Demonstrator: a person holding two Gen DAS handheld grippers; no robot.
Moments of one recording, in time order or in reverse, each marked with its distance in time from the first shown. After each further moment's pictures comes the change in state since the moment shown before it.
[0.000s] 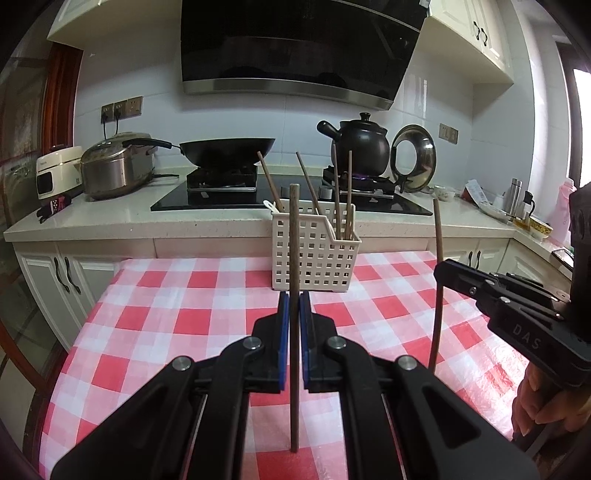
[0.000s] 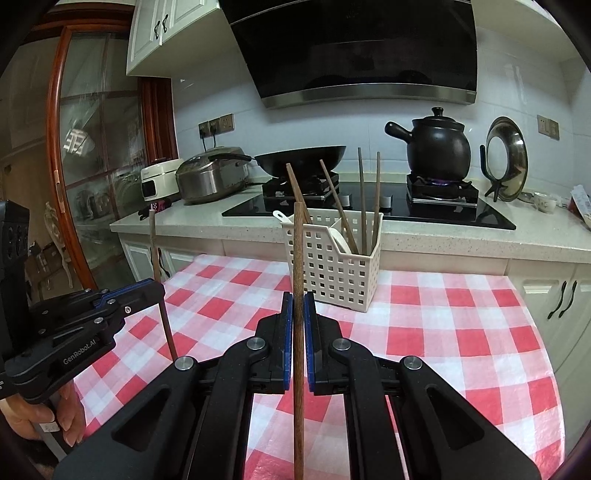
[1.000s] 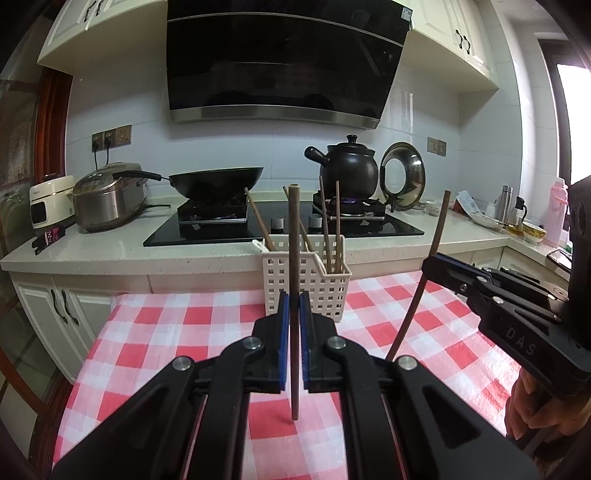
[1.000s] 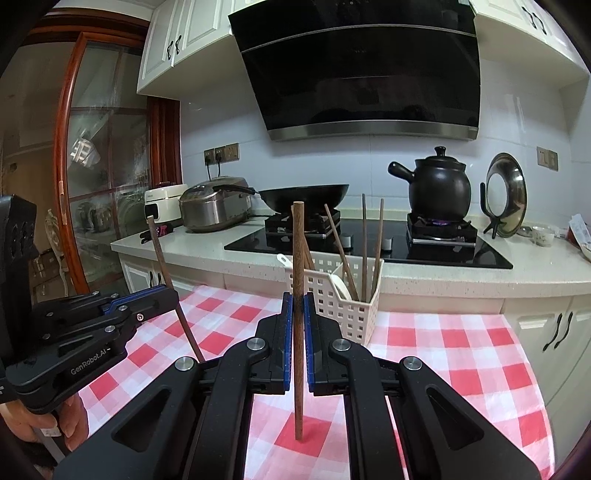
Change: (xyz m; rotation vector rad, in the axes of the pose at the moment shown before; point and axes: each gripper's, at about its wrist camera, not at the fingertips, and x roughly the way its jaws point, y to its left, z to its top) left arm -0.001 -0.007 0.028 0.051 -0.082 -0.026; right arm -0.006 0.006 0.025 -0.046 -0.124 -0.005
